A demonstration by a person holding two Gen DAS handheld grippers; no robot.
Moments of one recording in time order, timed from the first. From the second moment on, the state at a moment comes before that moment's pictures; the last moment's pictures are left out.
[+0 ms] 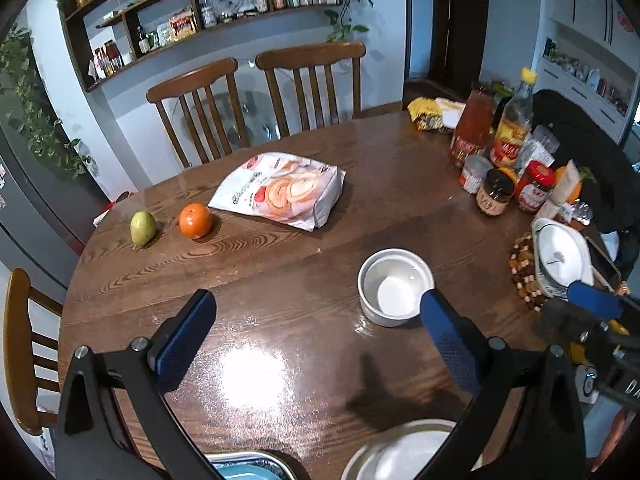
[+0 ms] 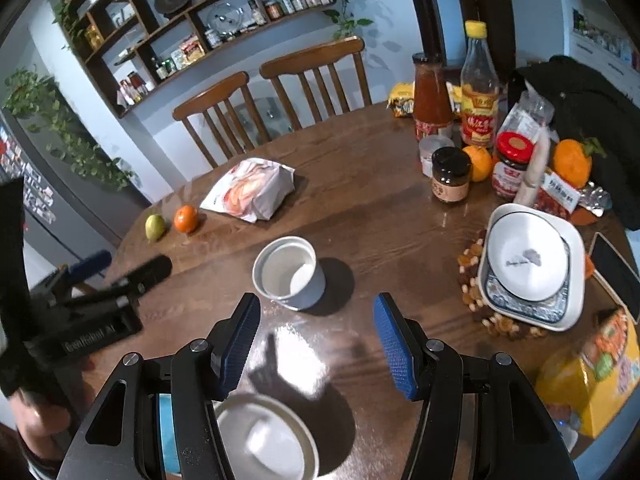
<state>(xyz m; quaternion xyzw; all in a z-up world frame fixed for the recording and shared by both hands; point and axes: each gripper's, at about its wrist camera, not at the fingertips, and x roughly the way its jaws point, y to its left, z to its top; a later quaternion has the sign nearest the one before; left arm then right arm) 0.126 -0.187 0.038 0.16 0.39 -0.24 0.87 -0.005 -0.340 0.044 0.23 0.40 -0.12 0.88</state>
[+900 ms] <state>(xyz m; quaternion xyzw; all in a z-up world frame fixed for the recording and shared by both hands) 0.185 -0.245 -0.081 0.16 0.50 -0.24 0.82 0.105 -0.375 -0.067 0.31 0.49 -0.06 0.81</state>
